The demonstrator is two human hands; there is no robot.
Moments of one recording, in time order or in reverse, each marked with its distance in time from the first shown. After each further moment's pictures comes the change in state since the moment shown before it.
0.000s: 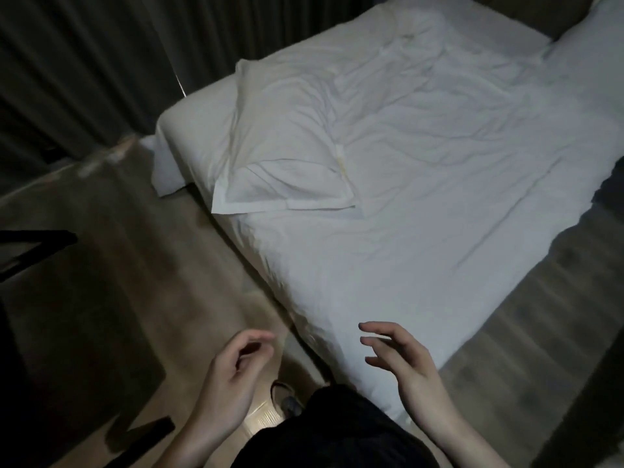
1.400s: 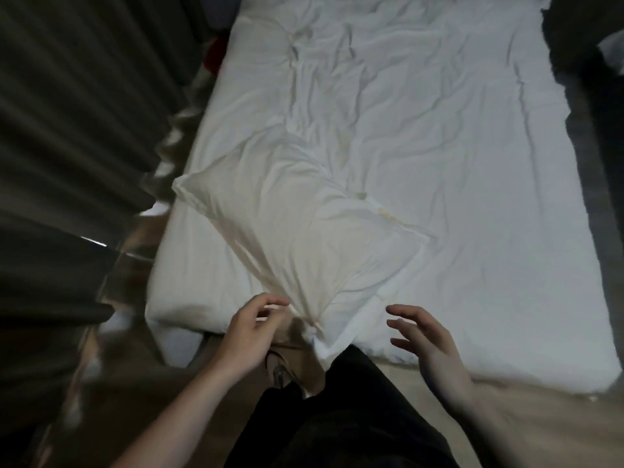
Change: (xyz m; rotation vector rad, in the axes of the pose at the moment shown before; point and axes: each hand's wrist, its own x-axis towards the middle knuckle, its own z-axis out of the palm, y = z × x) left_hand 0.640 0.177 -0.275 0.436 -0.684 0.170; right_hand 0.377 -0.227 0.326 0.442 0.653 0.135
